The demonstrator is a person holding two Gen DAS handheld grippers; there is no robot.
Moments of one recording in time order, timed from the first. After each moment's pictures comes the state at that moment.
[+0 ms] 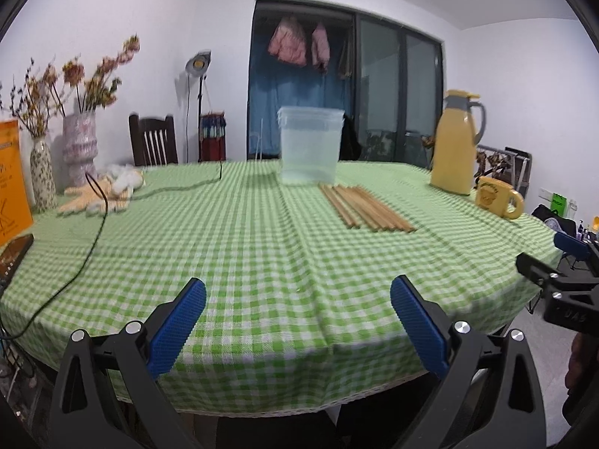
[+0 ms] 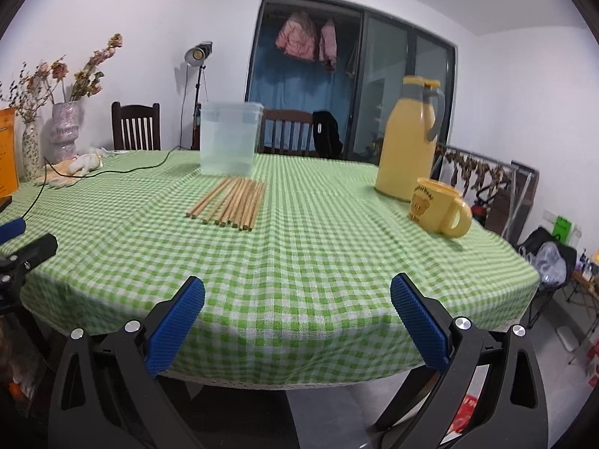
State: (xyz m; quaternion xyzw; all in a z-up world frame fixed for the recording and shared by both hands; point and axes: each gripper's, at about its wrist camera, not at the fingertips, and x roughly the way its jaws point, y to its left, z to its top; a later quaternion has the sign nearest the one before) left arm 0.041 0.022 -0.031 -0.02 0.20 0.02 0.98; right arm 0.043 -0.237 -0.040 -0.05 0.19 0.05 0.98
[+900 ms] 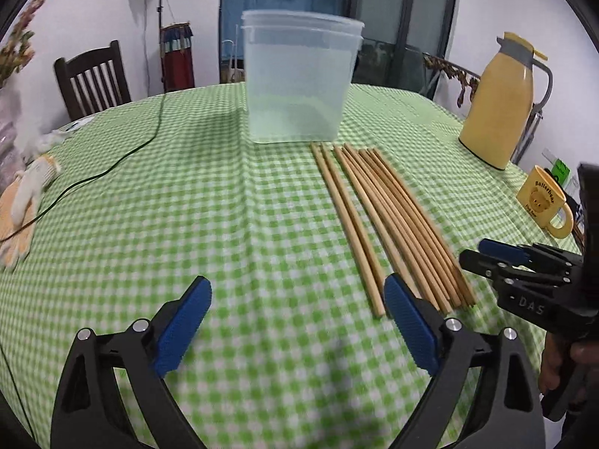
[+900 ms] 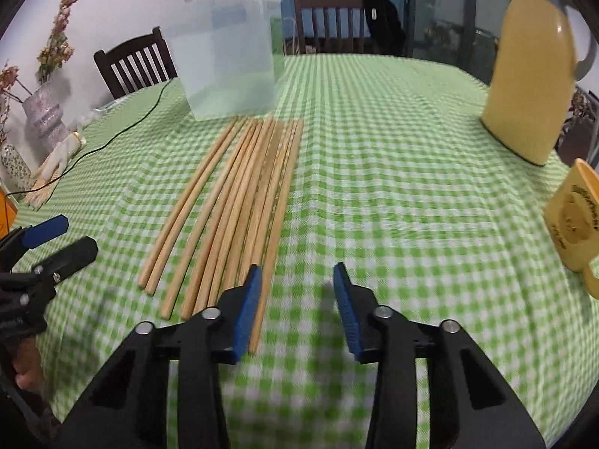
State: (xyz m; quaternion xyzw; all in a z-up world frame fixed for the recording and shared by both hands) left arm 0.297 0.021 -0.012 -0.02 0.40 -0.03 0.92; right arm 0.286 -0.203 -0.037 -0.01 0.43 0.16 0.89
